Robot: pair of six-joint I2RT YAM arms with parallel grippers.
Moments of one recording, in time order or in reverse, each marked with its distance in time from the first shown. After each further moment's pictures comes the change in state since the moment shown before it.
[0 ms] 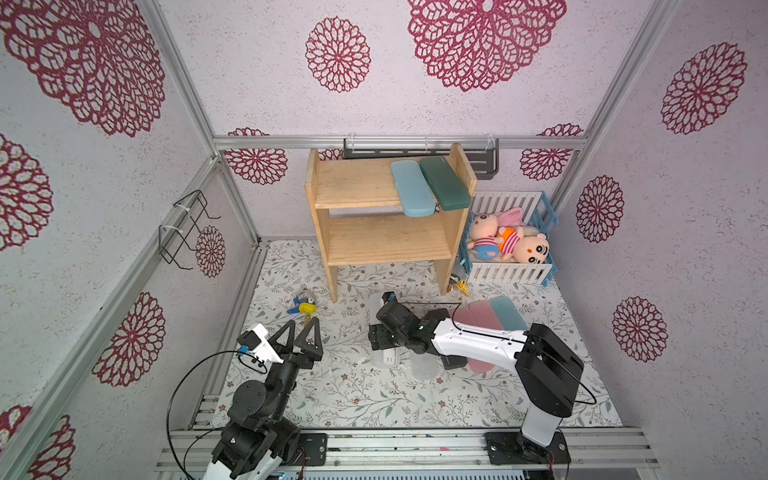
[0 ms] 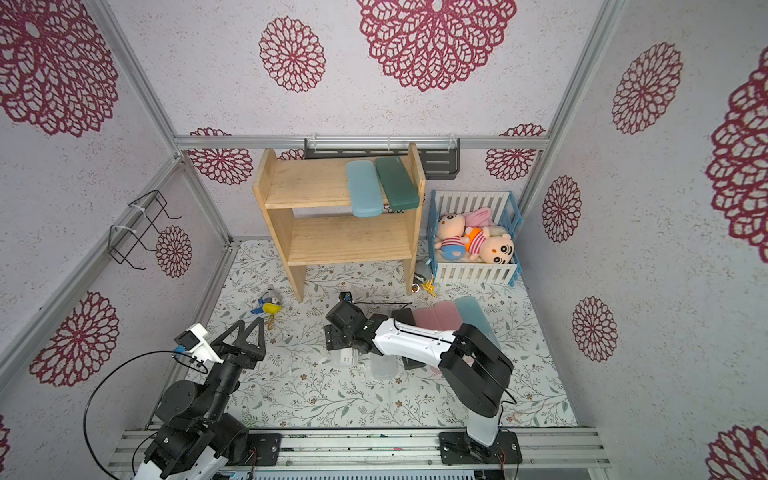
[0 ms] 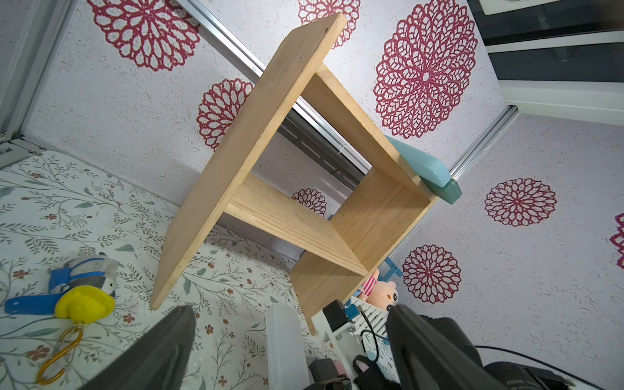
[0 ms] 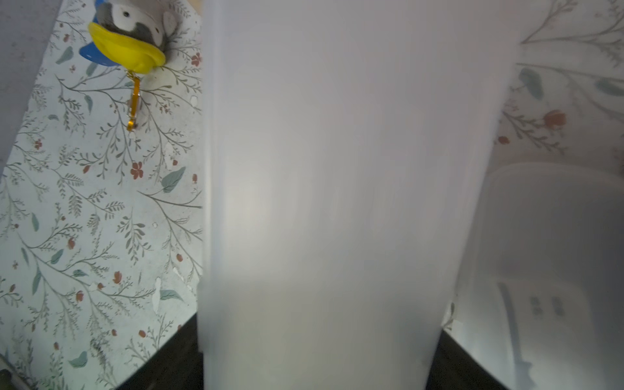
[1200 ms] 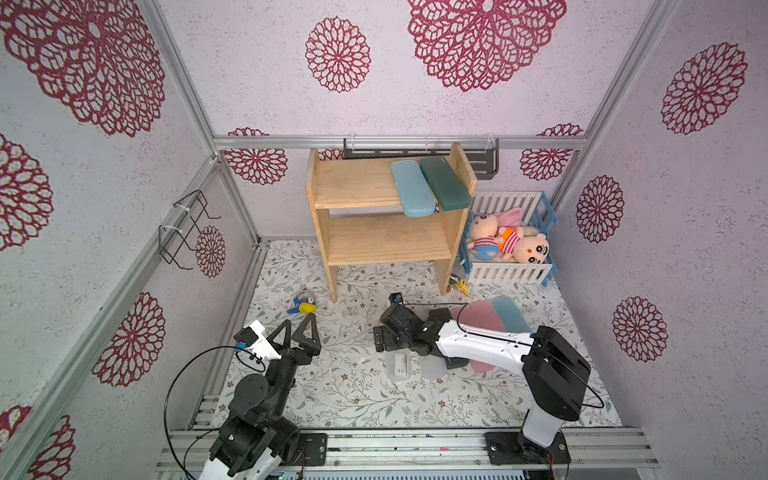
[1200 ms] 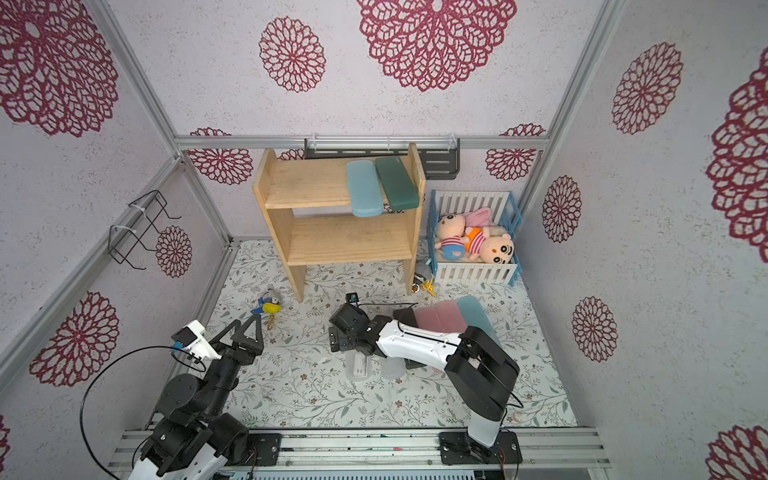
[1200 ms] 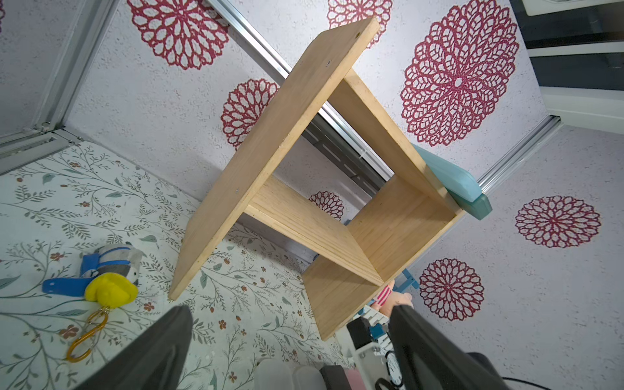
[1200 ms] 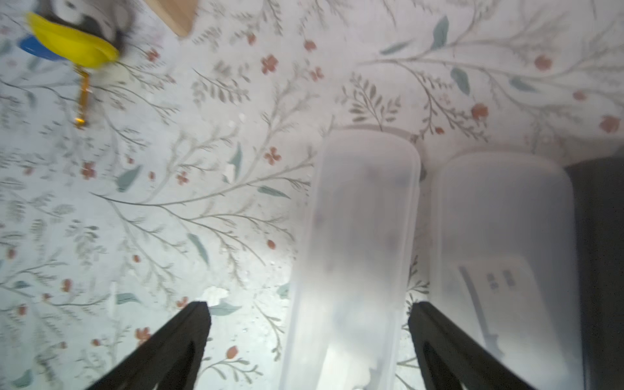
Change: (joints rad) left arm 0.000 0.075 0.059 -0.048 -0.072 -0.045; right arm 0.012 -0.068 -0.016 -0.055 0.083 -0.013
